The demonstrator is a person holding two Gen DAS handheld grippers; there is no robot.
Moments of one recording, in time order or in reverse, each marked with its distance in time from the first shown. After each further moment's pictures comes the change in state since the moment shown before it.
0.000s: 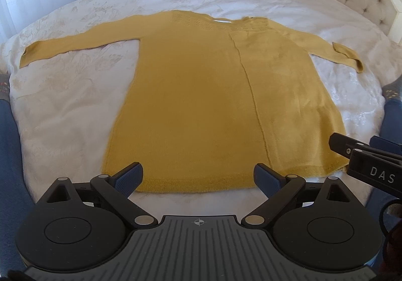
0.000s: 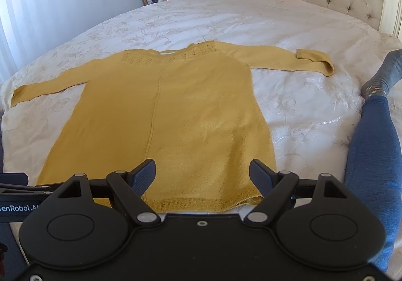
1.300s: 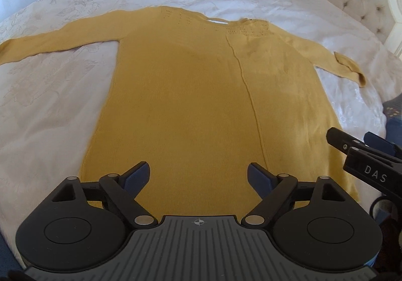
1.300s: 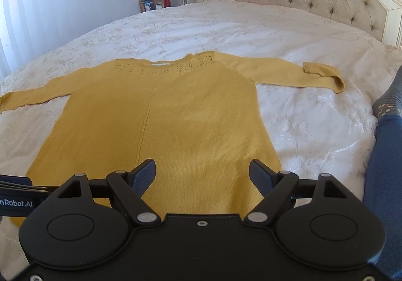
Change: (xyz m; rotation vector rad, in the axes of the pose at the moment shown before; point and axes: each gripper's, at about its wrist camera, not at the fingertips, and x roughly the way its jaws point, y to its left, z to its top) left arm 0.064 0.017 0.050 -0.032 0.011 -0.109; right arm 0.057 0.001 0.024 -0.022 -0.074 -0.032
